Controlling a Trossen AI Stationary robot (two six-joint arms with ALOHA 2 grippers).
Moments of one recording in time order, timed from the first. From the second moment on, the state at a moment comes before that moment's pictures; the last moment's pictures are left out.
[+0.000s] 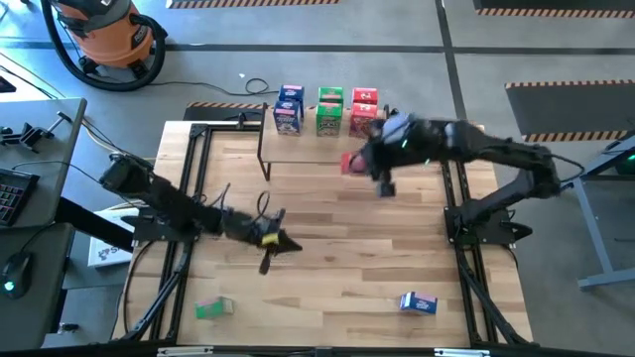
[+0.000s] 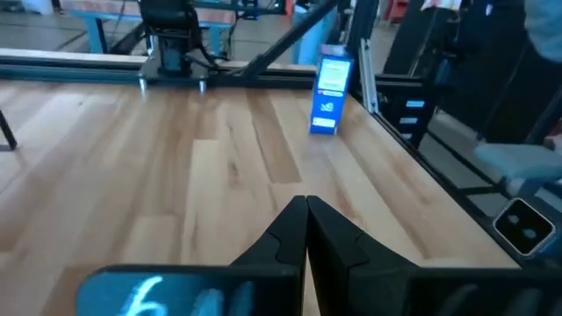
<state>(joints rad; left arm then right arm) -0.30 1.50 0.40 0.89 -0.07 -0.12 -0.10 1.39 1.62 -0.92 0.07 -0.38</state>
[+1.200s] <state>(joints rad) 0.45 1.50 0.40 1.14 0.61 -0.15 -0.65 1.41 1.42 -0.78 -0.40 -0.49</state>
